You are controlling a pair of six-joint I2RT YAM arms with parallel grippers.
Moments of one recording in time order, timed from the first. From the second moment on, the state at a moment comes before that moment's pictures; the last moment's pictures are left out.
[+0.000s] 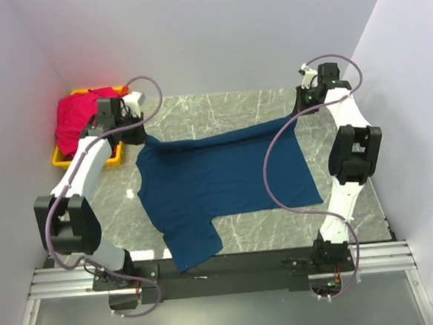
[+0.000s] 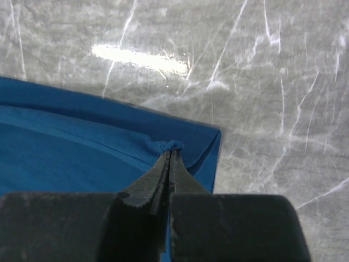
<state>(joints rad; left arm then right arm) -0.07 1.55 1.34 -0.53 0.28 0.06 -0.13 2.10 1.87 -0.72 -0.41 -0.12</state>
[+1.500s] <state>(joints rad) -0.06 1.98 1.49 -0.68 0.22 0.06 -0.14 2.06 1.68 -0.76 -0.41 -0.20</state>
